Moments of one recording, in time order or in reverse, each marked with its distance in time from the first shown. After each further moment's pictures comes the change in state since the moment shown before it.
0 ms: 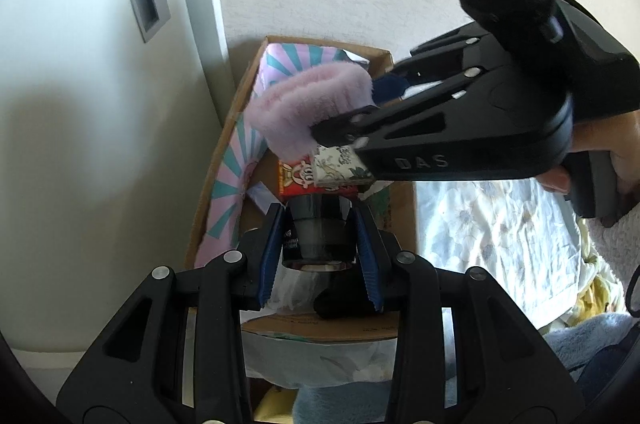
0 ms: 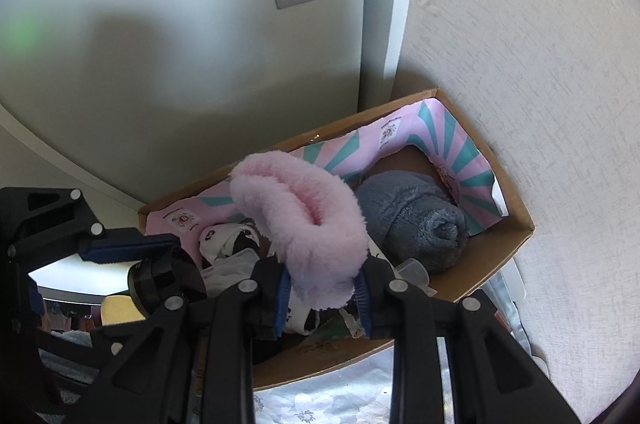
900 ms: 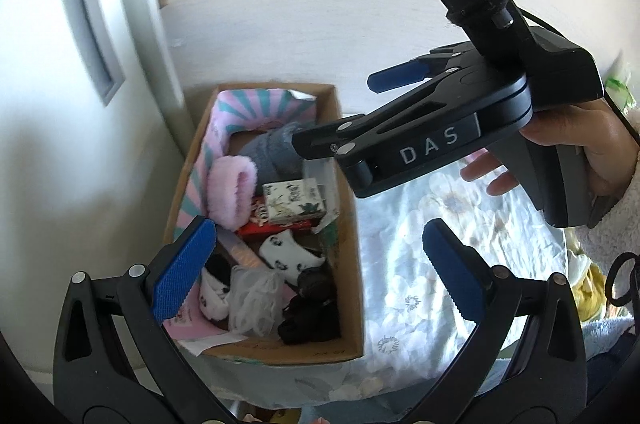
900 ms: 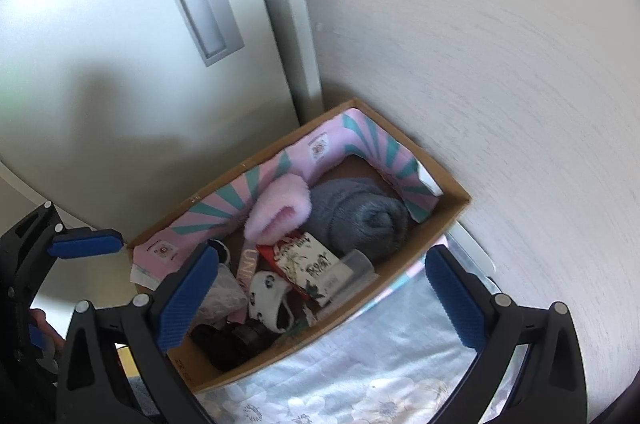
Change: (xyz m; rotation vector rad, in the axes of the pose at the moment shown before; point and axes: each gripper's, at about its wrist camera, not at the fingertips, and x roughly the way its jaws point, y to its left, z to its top) left arm -0.008 -0.047 0.007 0.116 -0.108 -0.059; right arm -0.046 -0.049 -0.031 0.207 -0.149 -0.029
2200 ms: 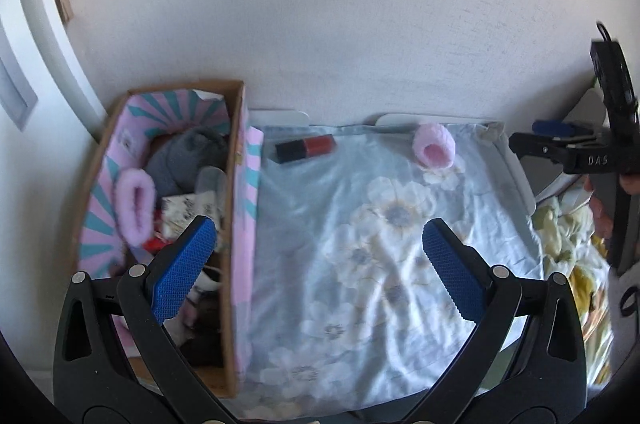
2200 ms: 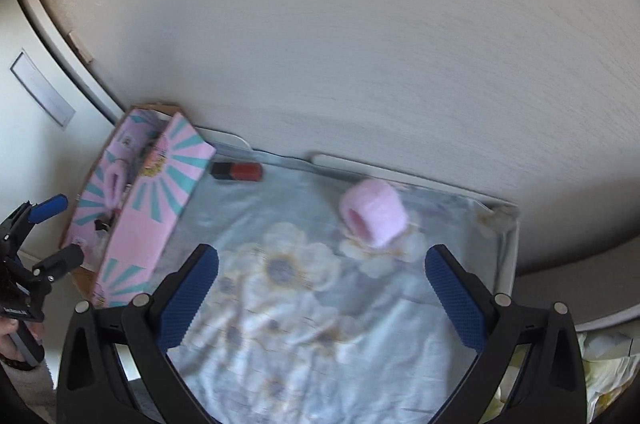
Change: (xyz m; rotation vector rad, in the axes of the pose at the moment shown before) left arm 0.047 -0.089 0.016 0.002 0.079 -0.066; right arm -0.138 -0.172 -0.195 0.523 -0.036 -0.280
